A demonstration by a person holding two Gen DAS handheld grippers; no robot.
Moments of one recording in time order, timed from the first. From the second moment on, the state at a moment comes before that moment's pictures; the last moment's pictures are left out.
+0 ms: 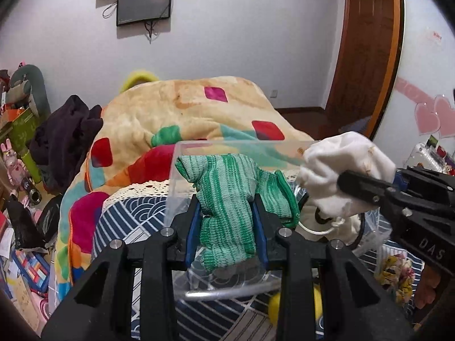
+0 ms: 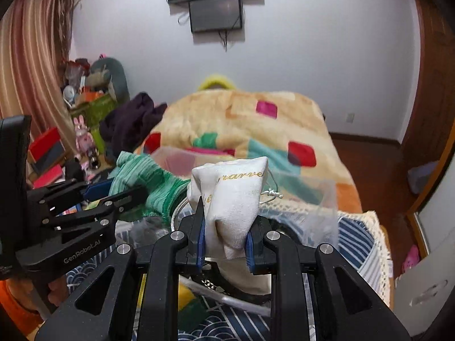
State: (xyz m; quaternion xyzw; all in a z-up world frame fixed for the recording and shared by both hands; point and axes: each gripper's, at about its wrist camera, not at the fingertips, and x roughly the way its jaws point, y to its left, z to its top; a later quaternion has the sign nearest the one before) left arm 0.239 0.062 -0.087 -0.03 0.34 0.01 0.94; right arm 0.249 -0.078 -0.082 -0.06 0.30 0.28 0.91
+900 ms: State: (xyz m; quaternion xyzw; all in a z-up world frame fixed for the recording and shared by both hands) left arm 0.210 0.040 -0.074 0.01 0.33 -0.01 0.94; right arm 0.245 -0.092 -0.086 -0.10 0.33 0.28 0.90
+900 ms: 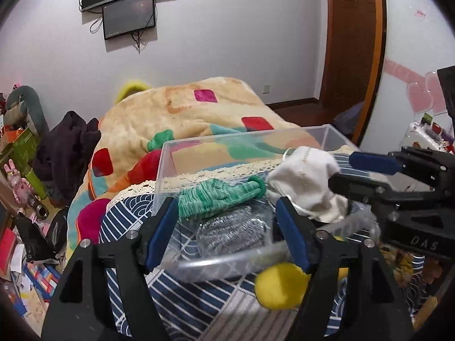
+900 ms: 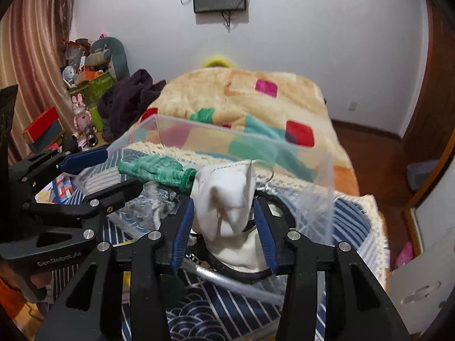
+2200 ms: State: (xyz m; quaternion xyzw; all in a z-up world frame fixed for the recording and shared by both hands) left arm 0.170 0.018 -0.128 -0.01 0.39 -0.03 0.92; right arm 0.193 -0.183 -0.161 -0.06 0.40 0.21 0.89
